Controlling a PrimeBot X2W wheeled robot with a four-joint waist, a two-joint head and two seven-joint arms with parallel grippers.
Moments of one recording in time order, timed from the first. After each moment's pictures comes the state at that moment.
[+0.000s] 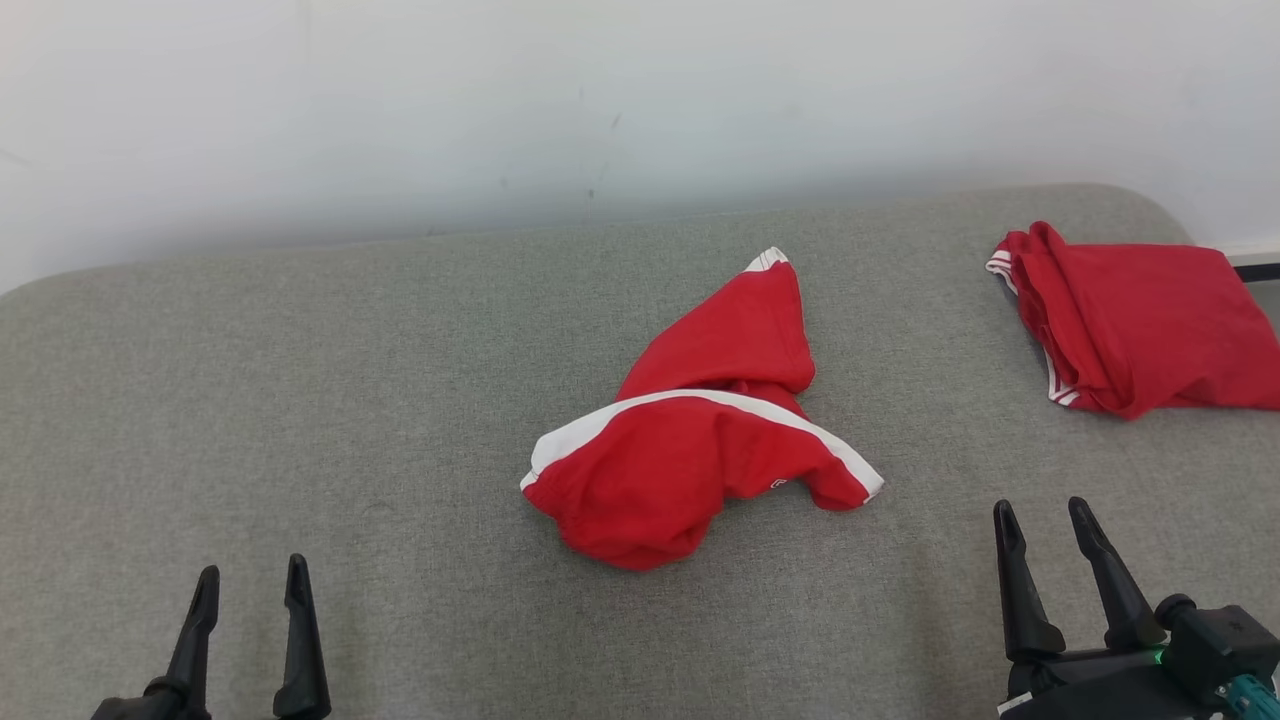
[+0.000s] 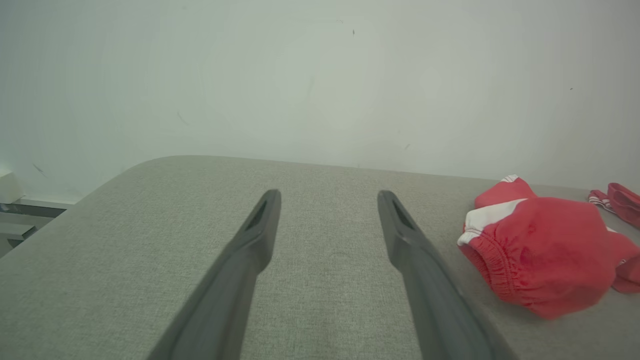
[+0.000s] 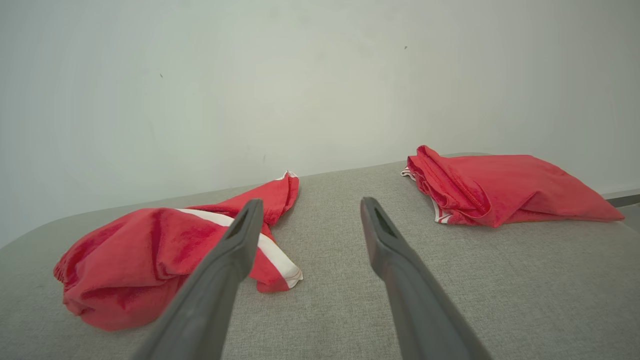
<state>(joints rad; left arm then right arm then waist) 0.05 0.06 0.09 0.05 -0.17 -0.04 -0.26 -0.02 -0.17 0.06 0.16 0.33 0.13 -0.26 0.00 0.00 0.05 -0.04</state>
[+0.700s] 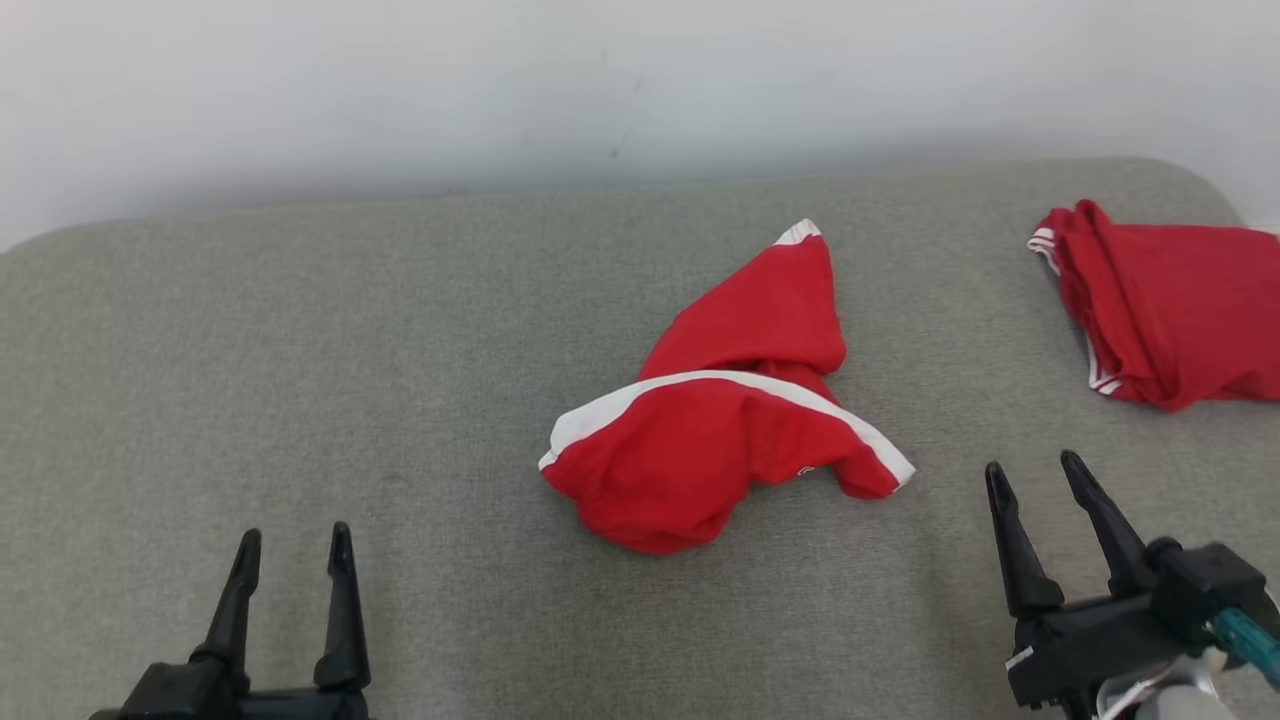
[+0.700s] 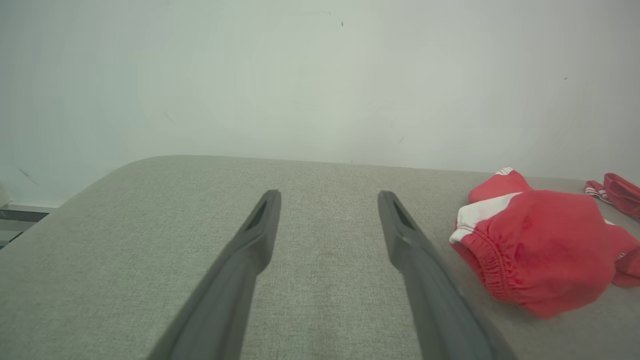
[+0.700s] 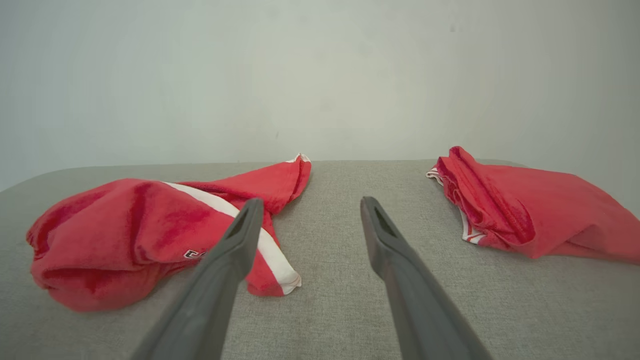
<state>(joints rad) 0.02 0.05 0.04 0.04 -0.14 -0.04 -0.26 -0.12 -0.26 0.13 0.23 0.33 0.13 -0.26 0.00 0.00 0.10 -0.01</state>
